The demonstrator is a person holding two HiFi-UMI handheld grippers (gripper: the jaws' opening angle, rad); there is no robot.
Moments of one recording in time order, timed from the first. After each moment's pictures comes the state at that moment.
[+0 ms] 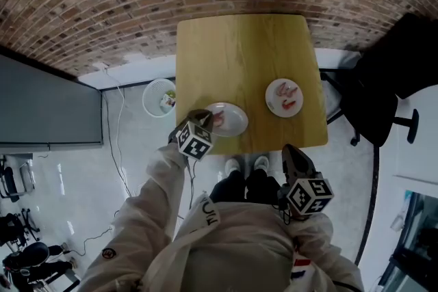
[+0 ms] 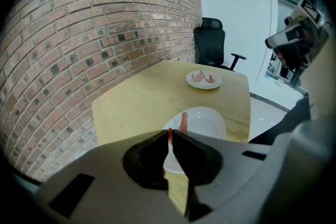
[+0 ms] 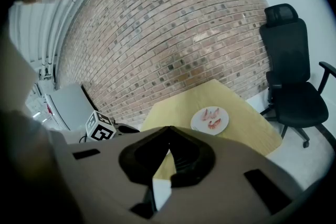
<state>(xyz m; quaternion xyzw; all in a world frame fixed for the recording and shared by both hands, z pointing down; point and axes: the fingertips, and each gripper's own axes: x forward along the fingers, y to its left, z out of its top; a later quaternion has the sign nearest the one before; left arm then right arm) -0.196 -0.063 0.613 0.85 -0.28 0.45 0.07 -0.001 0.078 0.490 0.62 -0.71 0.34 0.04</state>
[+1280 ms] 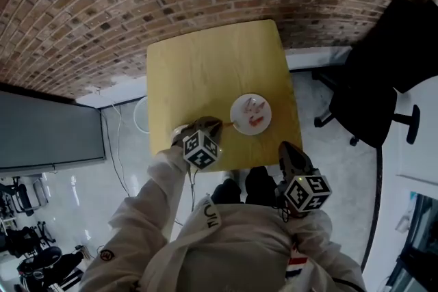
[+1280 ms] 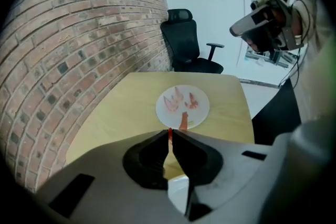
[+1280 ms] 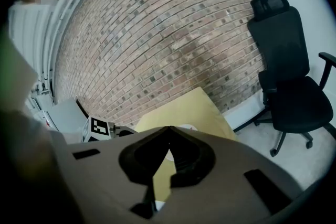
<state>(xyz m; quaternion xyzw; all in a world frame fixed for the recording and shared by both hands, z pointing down) -0.011 -0.066 0.607 0.86 -0.15 0.49 -0.03 0.150 0.038 0.497 0.62 -0.70 0.36 0.00</state>
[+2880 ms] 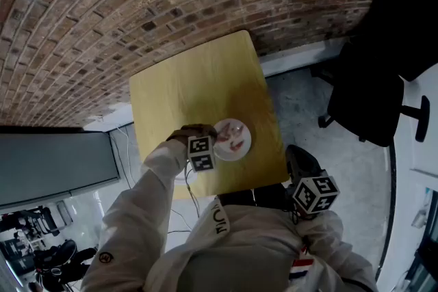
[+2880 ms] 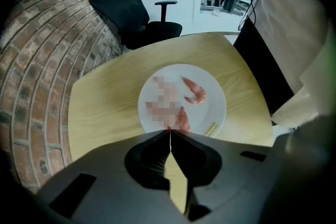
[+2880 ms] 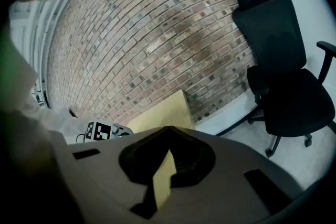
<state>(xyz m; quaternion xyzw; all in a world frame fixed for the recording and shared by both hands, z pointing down) 0.066 -0.101 0.669 0.73 0.11 0.65 -0.17 0.280 0.000 0.540 0.62 -0.67 0.40 -0.02</state>
